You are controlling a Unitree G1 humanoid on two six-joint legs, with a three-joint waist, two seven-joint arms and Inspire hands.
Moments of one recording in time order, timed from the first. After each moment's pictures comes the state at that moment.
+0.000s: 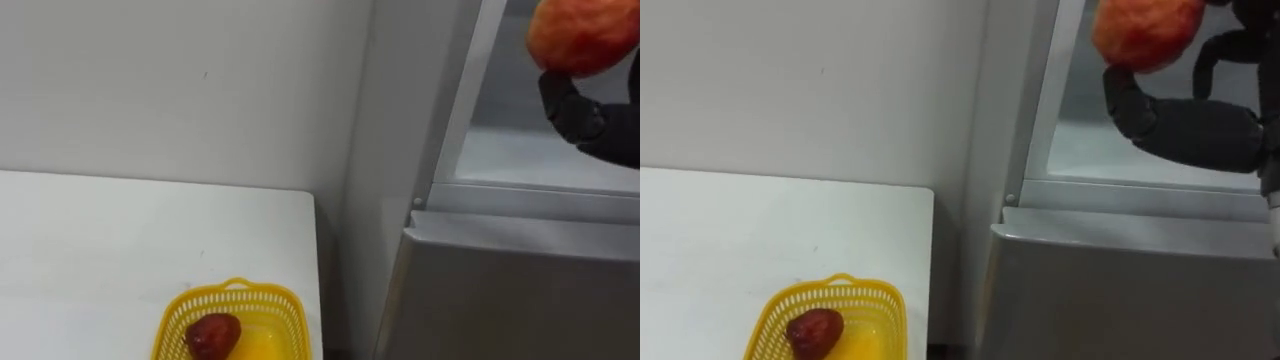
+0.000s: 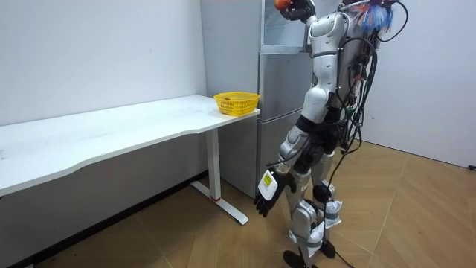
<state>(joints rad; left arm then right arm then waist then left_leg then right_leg) 0.26 0.29 0.07 1.01 0.42 0.06 -0.03 -0.26 -0.71 -0.16 -0.42 0.14 -0.07 -0.28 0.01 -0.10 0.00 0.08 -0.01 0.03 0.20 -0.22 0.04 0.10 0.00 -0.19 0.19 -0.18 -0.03</state>
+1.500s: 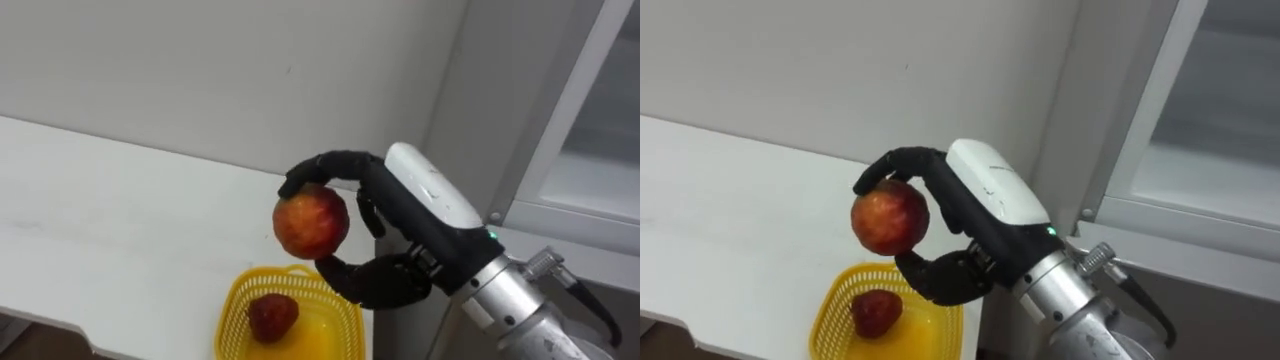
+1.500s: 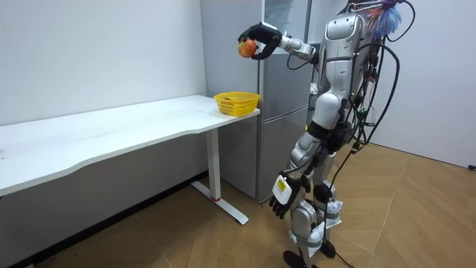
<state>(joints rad) 0.14 0.31 -0.10 1.09 0.43 0.03 -0.13 -0.36 -0.50 0.30 -0.28 -0.33 -0.08 0.08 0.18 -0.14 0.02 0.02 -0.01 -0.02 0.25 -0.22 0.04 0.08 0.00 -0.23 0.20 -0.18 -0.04</state>
